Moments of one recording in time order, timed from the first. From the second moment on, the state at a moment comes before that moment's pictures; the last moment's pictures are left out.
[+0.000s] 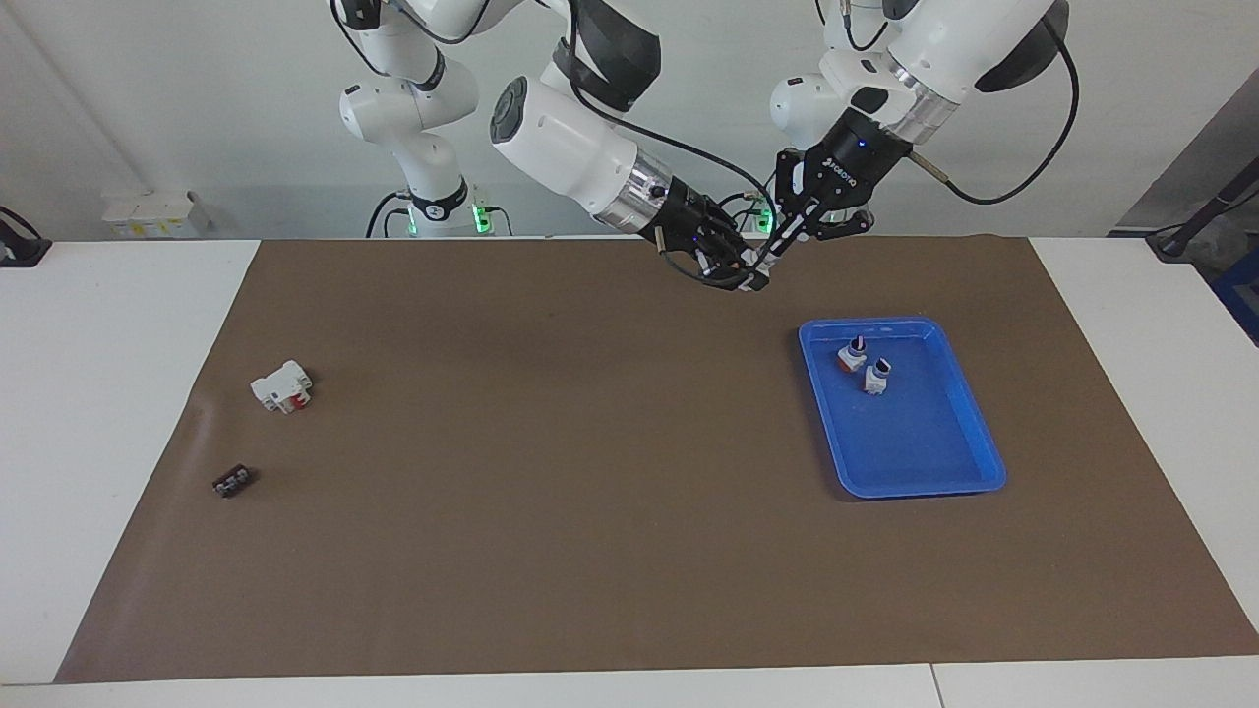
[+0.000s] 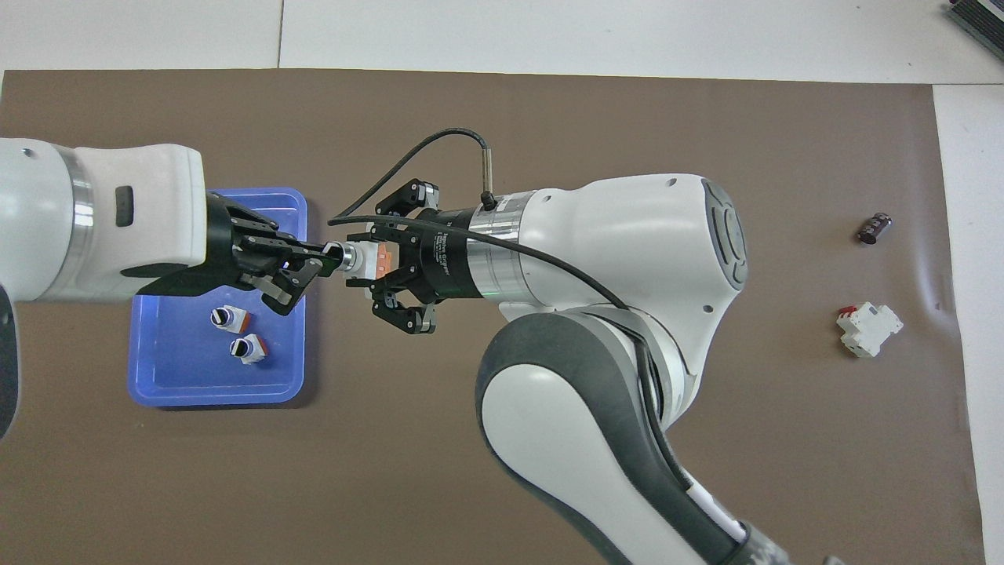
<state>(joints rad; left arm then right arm) 0.00 -0.09 -0.30 -1.66 -0.45 1.76 0.51 0.44 0.25 0.20 -1.59 0.88 2.32 1.72</state>
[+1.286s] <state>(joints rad) 0.15 -0.13 -0.28 -1.94 -0.20 1.99 0.85 0.15 0.06 0.18 -1.67 0.17 1.88 0.93</state>
